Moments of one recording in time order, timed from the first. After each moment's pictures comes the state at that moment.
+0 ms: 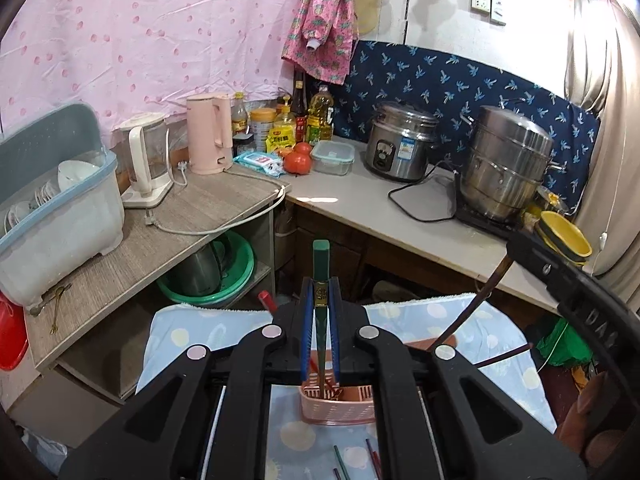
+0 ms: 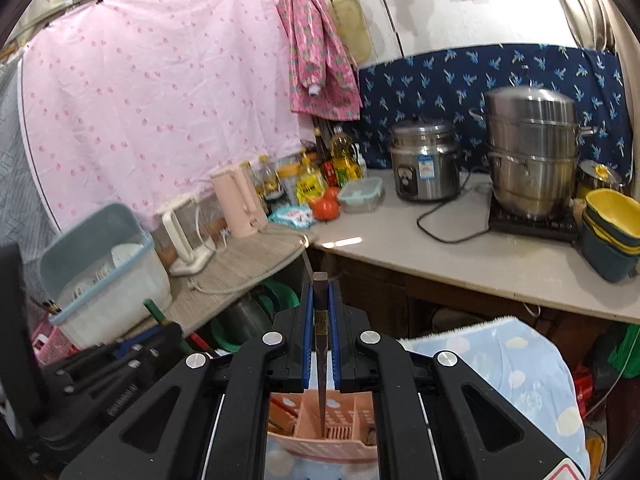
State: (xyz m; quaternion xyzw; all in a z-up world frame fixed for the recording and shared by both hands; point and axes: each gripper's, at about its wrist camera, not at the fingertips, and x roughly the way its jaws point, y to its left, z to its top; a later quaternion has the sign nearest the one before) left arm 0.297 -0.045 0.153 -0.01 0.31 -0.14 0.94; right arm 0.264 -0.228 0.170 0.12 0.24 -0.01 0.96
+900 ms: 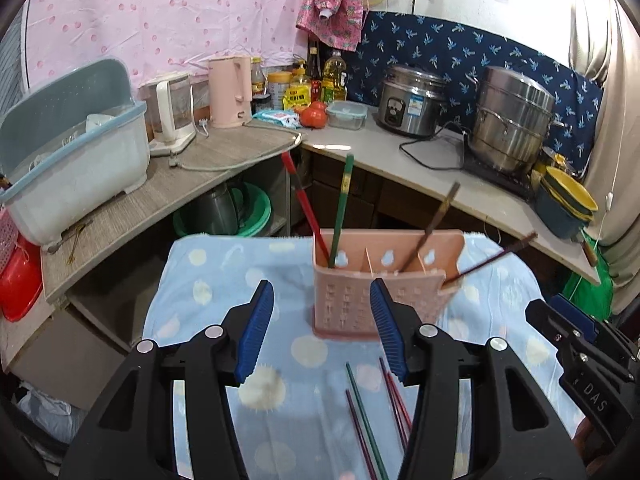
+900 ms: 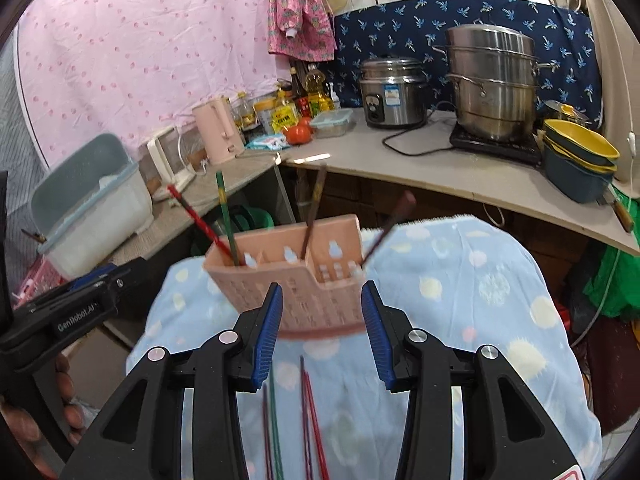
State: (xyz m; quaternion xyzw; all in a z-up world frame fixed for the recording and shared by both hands) left arm 0.206 -0.029 0.095 0.00 0.35 -0.12 0.93; right arm 0.144 -0.228 0.084 0.12 0.32 -0.04 0.94
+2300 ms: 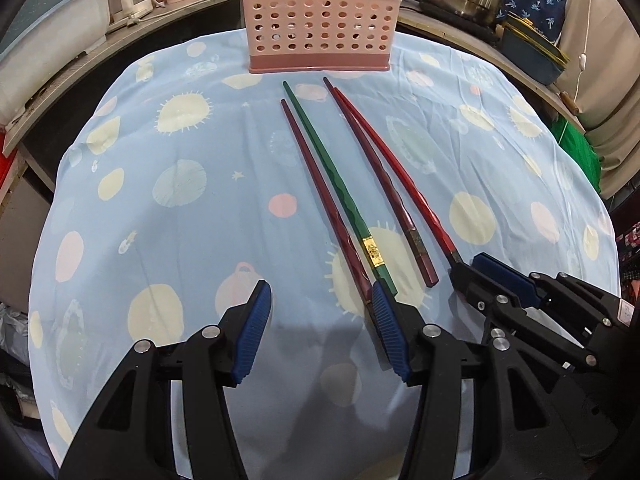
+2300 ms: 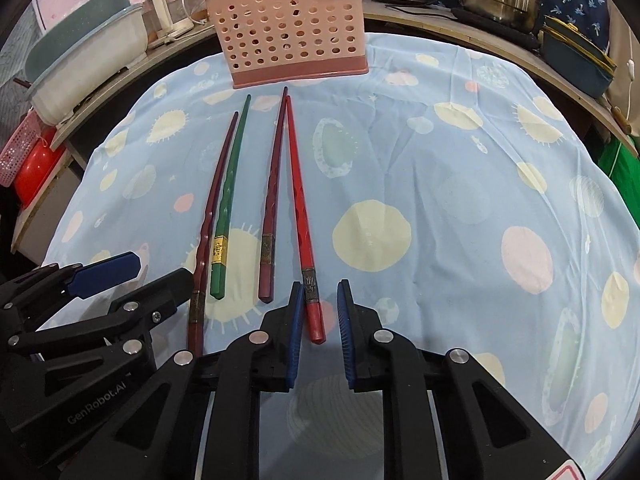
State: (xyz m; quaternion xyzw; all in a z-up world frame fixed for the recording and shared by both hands) left arm 0.046 -0.054 -0.080 0.05 0.50 -0.17 0.85; right arm 0.016 -0.179 -0.092 0.06 0.48 -0.03 0.87
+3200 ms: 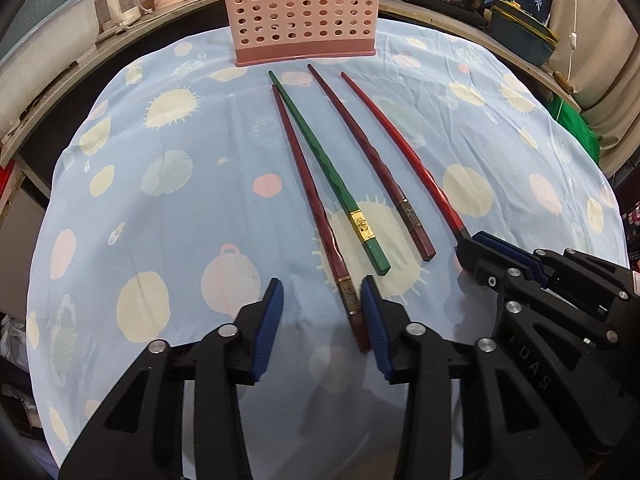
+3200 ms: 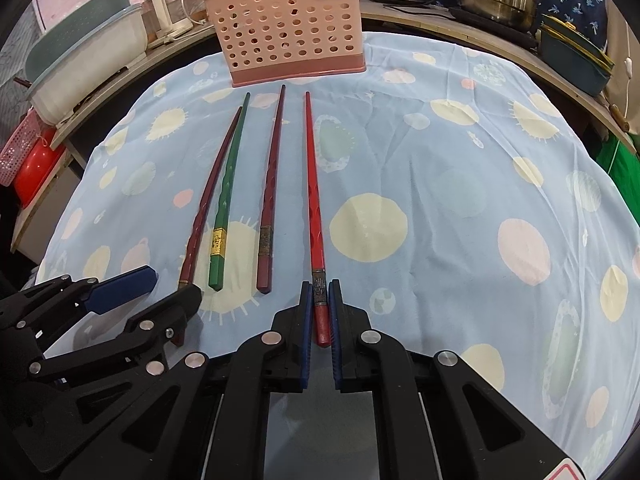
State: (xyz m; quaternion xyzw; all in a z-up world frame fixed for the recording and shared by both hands) left arm 0.033 -0.060 -0.091 0.07 0.50 -0.18 0.85; right arm 0.010 -0.179 -0.093 0.06 0.48 -0.03 0.87
